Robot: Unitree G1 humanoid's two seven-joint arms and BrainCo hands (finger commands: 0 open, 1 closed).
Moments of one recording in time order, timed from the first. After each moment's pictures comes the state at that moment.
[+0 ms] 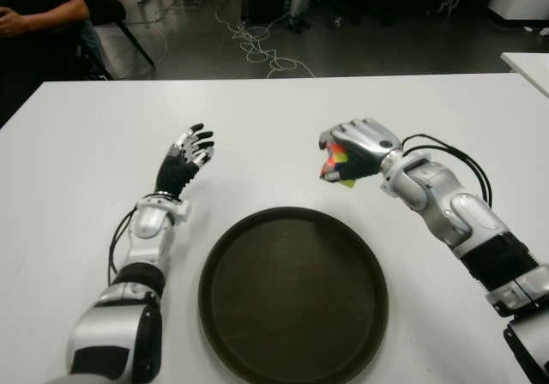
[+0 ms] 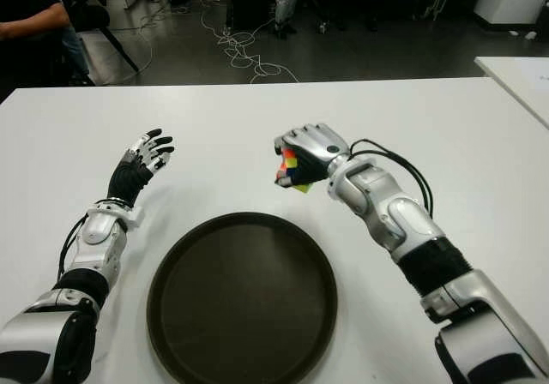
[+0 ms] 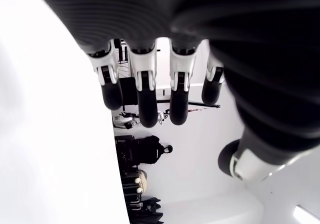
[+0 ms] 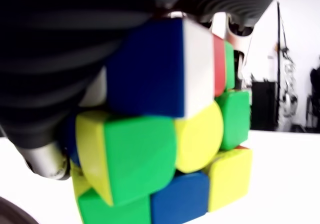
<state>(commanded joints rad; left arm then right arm) -0.62 0.12 0.15 1.16 -0.06 -0.61 -0.22 -0.57 -0.48 0.47 0.25 -0.80 -0.13 0.13</state>
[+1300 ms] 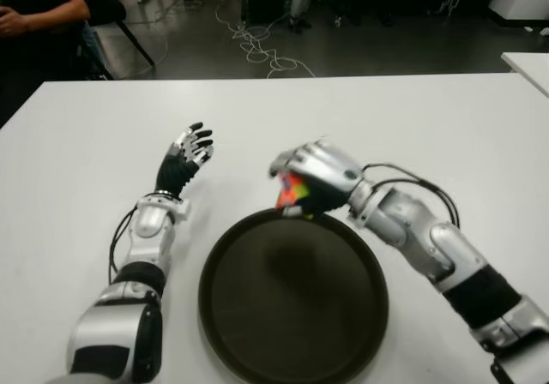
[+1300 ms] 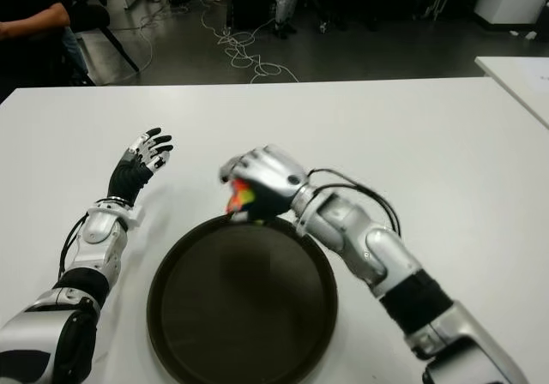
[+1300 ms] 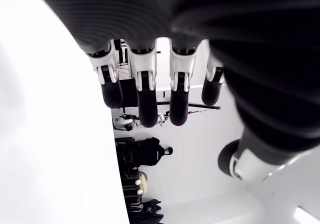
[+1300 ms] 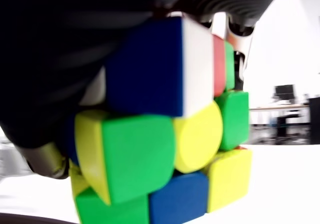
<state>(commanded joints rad) -0.62 0.11 0.16 1.16 -0.07 -0.60 -0.23 -0.43 -0.40 0.53 0.01 -0.80 -0.32 0.10</state>
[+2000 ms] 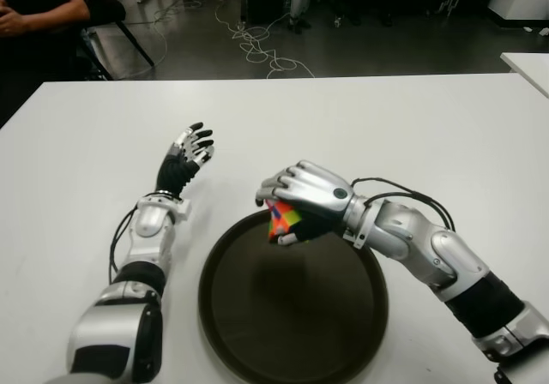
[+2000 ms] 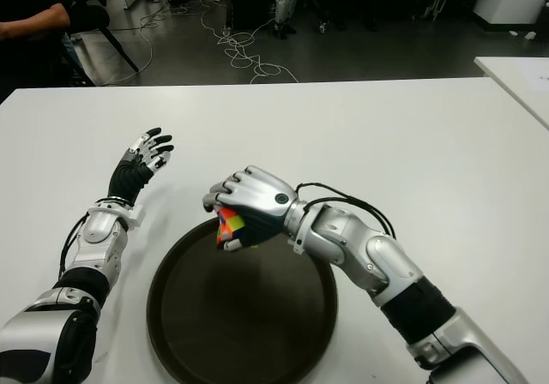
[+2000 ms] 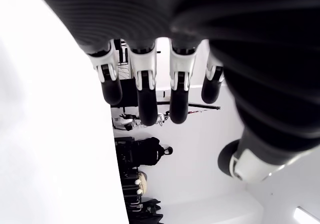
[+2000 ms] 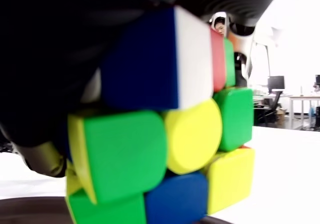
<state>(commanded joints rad) -0.62 0.11 0.16 1.15 -0.07 -0.60 -0.22 -0.41 -0.39 0.54 0.02 -0.79 -0.45 0.17</state>
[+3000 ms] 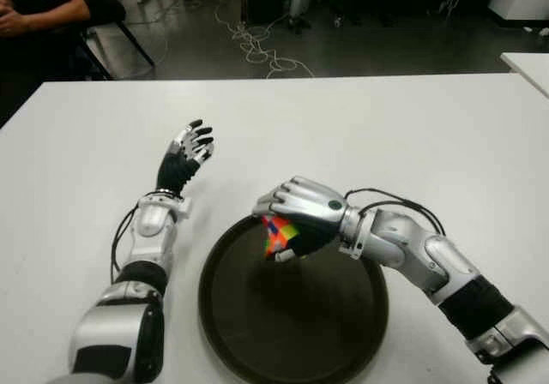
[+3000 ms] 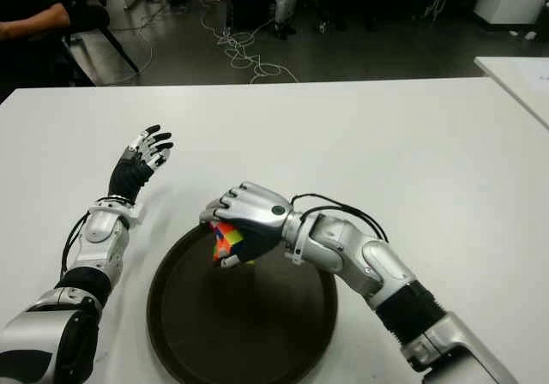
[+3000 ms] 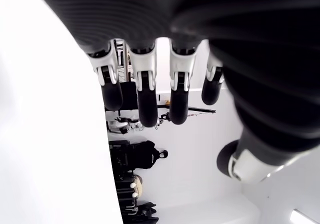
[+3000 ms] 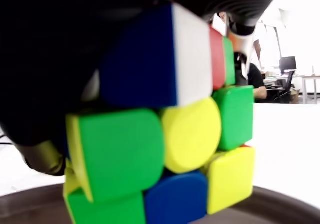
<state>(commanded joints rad) -0.61 0.10 0.16 1.13 -0.07 -0.63 -0.20 -0.42 -0.35 0.55 0.15 -0.74 -0.59 0.14</state>
